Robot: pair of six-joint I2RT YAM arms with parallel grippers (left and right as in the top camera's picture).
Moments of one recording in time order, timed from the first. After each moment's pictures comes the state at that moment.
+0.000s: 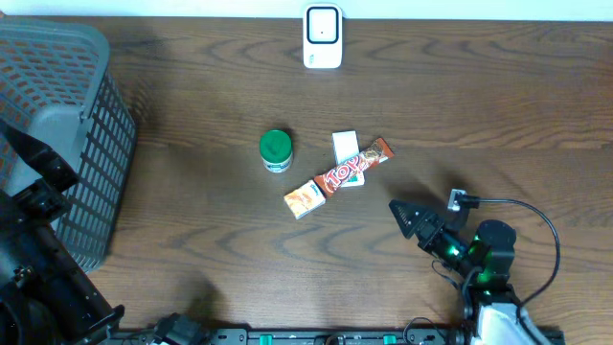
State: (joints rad) left arm -0.47 0.70 1.34 -0.20 -1.13 0.51; right arm -0.02 1.05 0.01 0.58 -0.70 0.91
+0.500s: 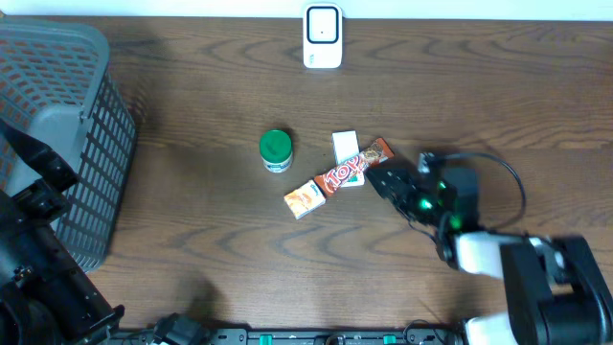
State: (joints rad) left arm -0.47 0.70 1.34 -0.20 -1.13 0.51; right arm 0.14 1.65 0.36 0.70 -0.62 0.96
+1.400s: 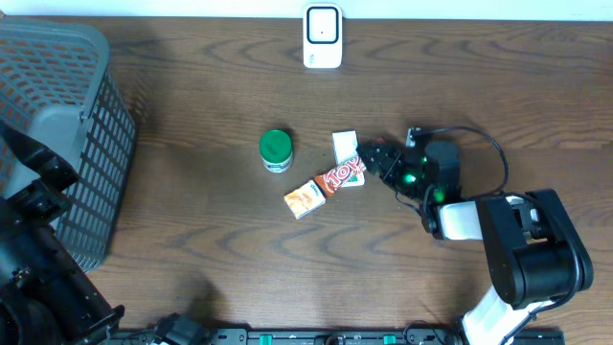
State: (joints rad) left arm -0.47 0.70 1.34 -0.20 -1.13 0.45; right arm 0.18 1.87 0.54 0.76 -0.53 0.92
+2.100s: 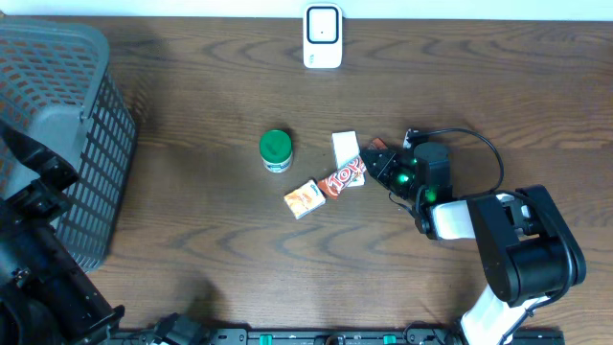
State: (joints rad) left arm -0.47 0.70 1.34 -0.20 -1.13 0.44; right arm 0.23 1.89 0.55 0.75 -0.41 0.98
